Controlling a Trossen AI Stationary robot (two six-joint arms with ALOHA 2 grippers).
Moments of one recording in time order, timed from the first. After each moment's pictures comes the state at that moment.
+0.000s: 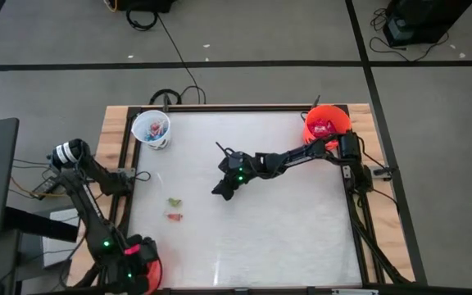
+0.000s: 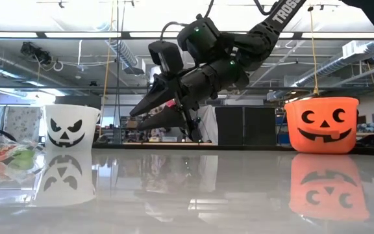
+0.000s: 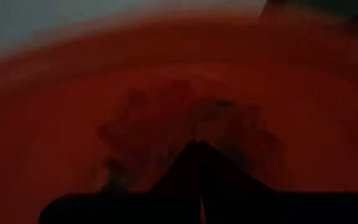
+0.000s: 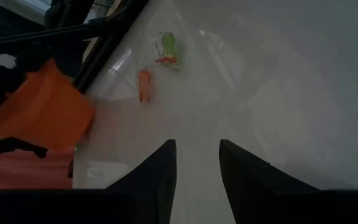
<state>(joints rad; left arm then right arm) -1.14 1.51 0.96 -0.61 -0.09 -1.56 -0.06 2.08 1.21 0.31 -0.34 0.81</state>
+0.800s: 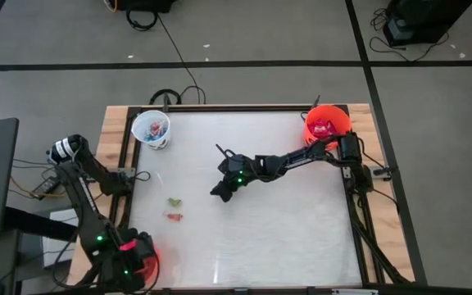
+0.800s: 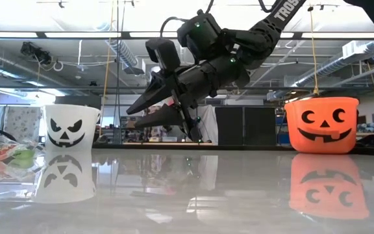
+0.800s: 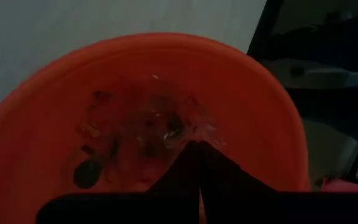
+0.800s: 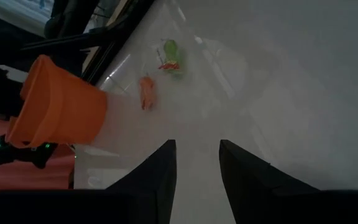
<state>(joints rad) -1.13 1.45 1.07 -0.82 -0.08 -1.52 -0.04 2.08 1.21 0.34 -0.28 0.85</state>
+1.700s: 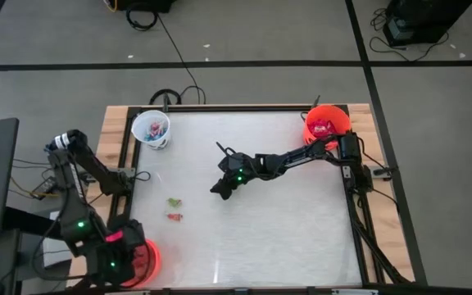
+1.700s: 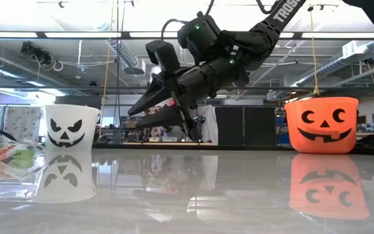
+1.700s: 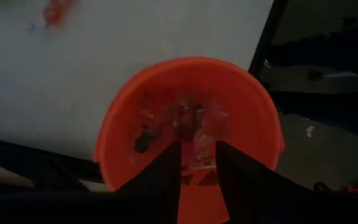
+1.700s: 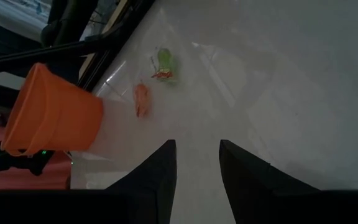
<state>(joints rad) -1.13 1.38 1.29 -1.19 -0.12 -1.50 -0.05 2.08 1.21 0.34 -0.27 0.85</state>
